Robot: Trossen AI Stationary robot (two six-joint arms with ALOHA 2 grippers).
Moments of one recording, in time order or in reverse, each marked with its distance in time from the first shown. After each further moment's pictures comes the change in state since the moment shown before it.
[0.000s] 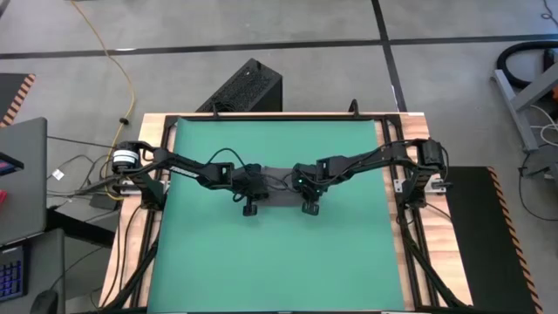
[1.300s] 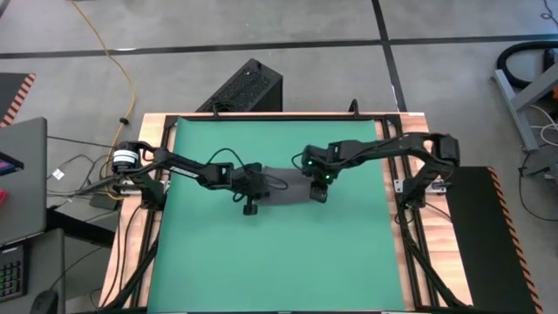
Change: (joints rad) left arm 0.000 -0.002 0.000 0.034 -0.033 0.043; right arm -0.108 -0.154 -0.007 -0.084 -0.157 0.026
